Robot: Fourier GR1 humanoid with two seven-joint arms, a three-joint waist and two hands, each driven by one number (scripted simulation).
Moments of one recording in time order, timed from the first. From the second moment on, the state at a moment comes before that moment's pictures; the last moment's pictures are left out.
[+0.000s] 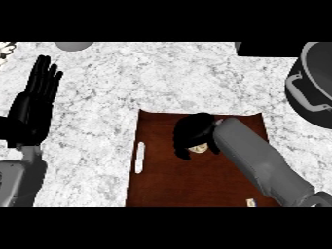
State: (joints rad) left arm -0.26 0.25 0.03 -1.54 0.19 0.15 0.03; right arm -0.87 -0.14 0.81 -0.55 0.85 0.02 -1.11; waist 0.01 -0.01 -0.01
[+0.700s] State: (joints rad) left arm -0.27 0.24 0.05 -1.53 0.18 0.15 0.03; right arm -0.87 -0.20 0.54 -0.54 0.74 -0.08 -0.78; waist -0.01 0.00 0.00
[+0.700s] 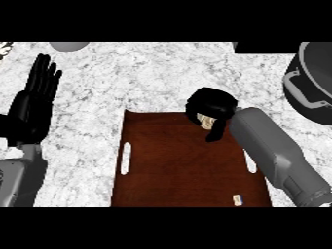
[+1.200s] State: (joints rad) left arm -0.28 0.25 0.04 -1.54 0.18 0.15 0.04; right arm -1.03 -0.27 0.26 -0.36 0.66 -0.34 -0.03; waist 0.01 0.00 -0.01
